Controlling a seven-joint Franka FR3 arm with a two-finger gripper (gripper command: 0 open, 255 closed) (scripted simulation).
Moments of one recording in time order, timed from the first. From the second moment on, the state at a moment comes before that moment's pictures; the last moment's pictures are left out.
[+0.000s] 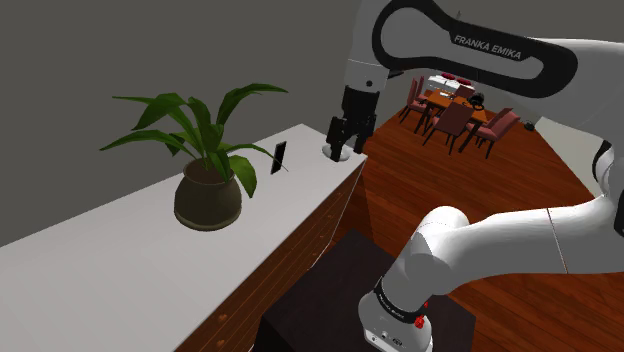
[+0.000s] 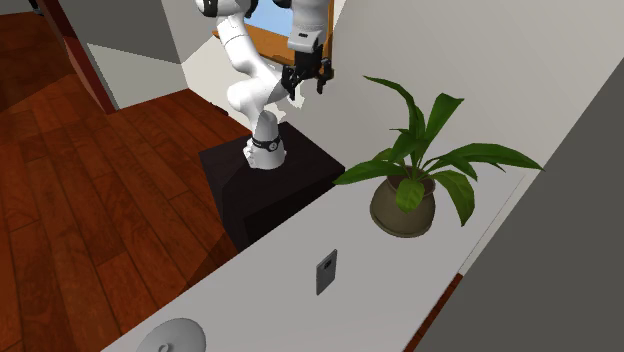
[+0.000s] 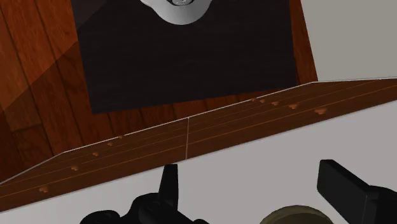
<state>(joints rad) 0.02 -0.76 0.02 -2.36 0.03 1.46 0.16</state>
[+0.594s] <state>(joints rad) -0.04 -0.54 0.06 -2.31 0.06 1.66 0.36</state>
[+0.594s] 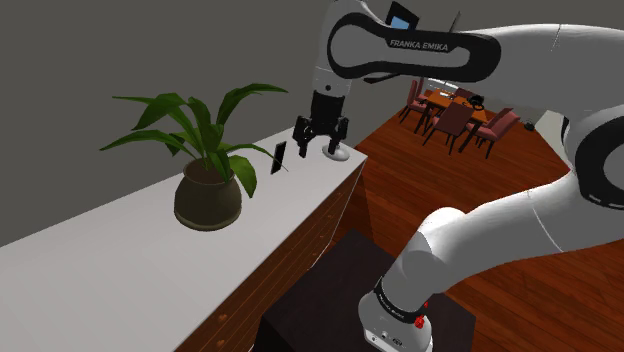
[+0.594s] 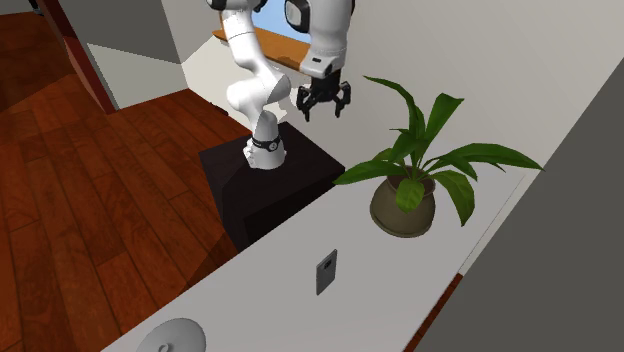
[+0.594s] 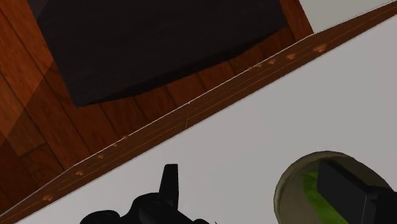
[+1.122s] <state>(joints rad) -0.11 -0.26 0.08 -2.17 0.06 1.83 0.57</state>
